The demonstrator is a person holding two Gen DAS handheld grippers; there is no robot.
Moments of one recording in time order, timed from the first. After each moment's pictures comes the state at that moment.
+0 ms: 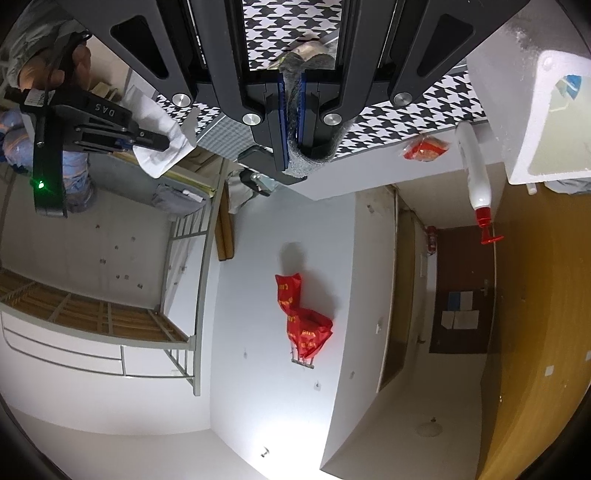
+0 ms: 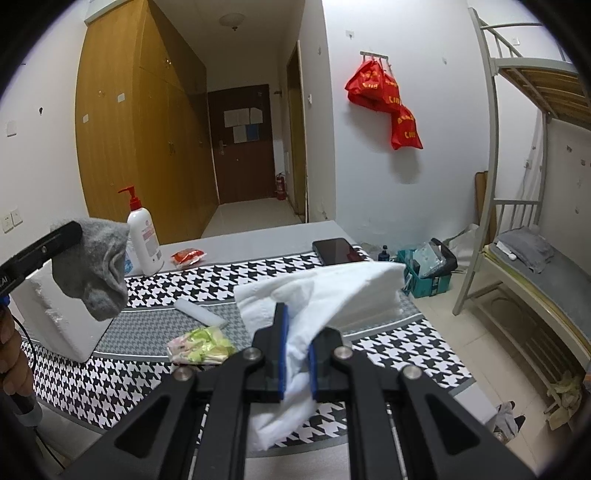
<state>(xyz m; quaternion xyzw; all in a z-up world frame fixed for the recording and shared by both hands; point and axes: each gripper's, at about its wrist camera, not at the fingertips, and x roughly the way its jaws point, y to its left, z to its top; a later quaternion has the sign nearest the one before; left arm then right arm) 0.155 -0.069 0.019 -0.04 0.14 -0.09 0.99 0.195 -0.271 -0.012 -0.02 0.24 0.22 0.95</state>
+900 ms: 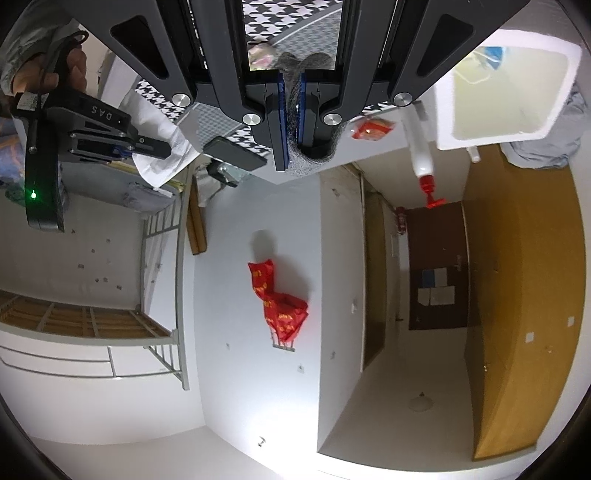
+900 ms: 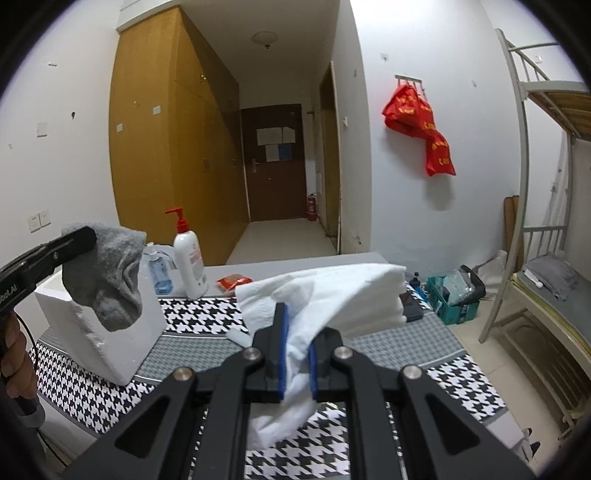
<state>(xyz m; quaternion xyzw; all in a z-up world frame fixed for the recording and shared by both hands) 0.110 -0.047 0.052 0.00 0.11 -0.03 0.99 0.175 -0.220 0.018 -0.02 0.18 0.28 0.94</state>
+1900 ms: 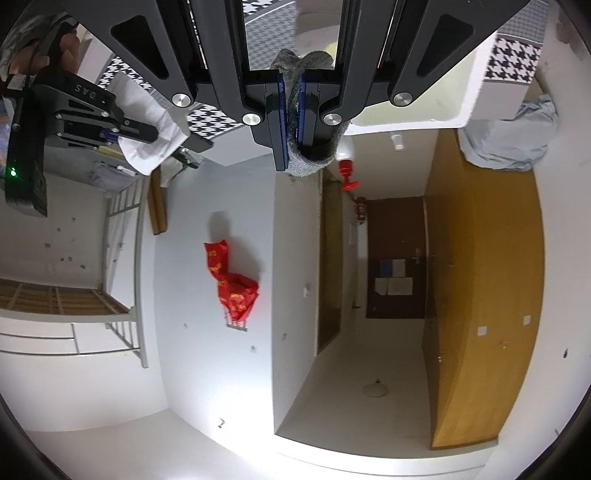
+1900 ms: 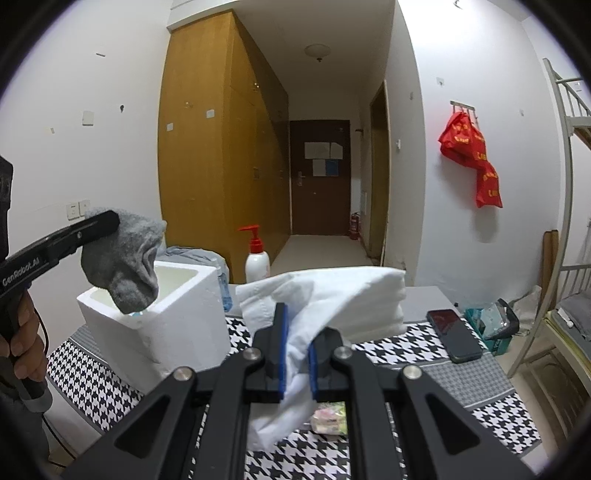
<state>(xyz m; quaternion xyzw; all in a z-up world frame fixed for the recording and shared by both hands) 0.068 0.006 0.076 -0.01 0.08 0.06 0.99 0.151 -0.150 0.039 -0.04 0.15 0.36 0.92</state>
